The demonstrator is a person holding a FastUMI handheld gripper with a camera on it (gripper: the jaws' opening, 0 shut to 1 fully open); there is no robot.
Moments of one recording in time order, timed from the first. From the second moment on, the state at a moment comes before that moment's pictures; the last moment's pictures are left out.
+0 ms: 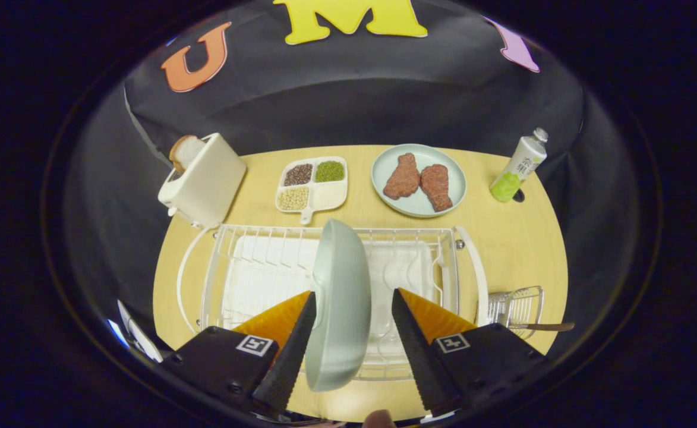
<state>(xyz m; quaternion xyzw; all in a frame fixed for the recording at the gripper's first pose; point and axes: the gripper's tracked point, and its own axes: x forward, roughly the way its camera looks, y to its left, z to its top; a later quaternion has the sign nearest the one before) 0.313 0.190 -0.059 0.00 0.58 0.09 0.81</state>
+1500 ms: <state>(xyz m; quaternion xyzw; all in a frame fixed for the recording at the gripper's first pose) 0.256 0.228 0.015 0.00 0.48 0.01 0.88</state>
